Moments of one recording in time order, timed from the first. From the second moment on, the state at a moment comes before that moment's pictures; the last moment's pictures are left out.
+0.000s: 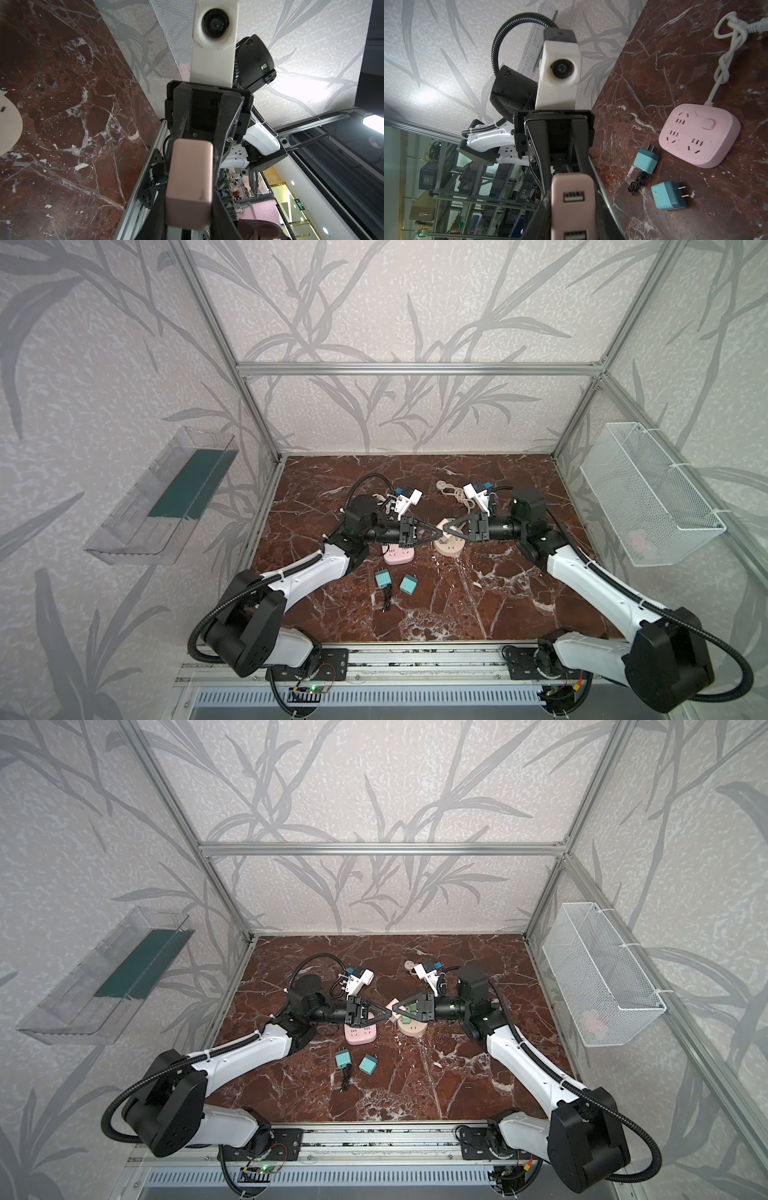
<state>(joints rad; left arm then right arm) -0.57 1.41 0.78 0.56 1.02 -1.11 0.38 1.21 0.80 0.09 -1.09 0.80</state>
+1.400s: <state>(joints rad) -0.55 1.34 1.01 -0.35 0.17 -0.59 0.51 1.12 0.82 -0.30 -0.16 0.57</state>
